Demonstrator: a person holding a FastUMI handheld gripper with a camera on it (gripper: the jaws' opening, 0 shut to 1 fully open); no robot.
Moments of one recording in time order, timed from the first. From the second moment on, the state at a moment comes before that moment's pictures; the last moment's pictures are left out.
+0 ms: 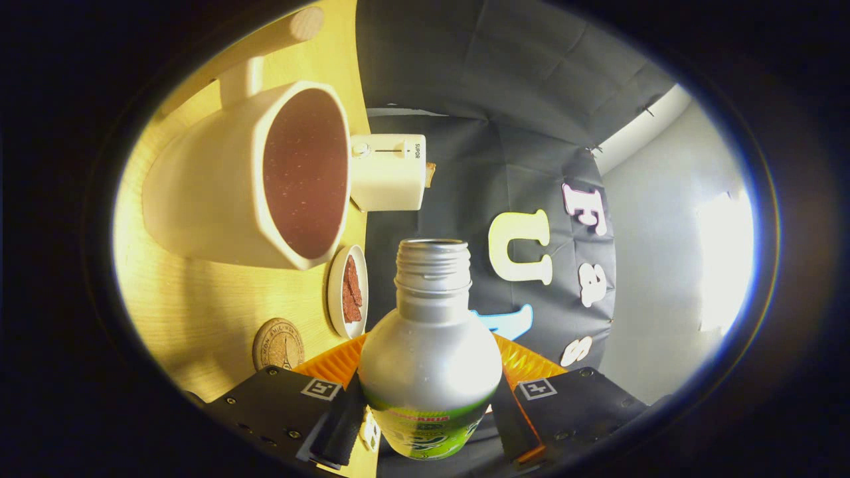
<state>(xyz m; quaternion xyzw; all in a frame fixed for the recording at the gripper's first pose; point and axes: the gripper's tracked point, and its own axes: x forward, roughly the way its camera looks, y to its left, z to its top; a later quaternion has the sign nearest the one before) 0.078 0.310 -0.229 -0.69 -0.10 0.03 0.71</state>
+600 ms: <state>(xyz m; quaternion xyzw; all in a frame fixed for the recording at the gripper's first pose) 0.077 0.319 -0.209 -0.75 -0.15 0.02 0.64</state>
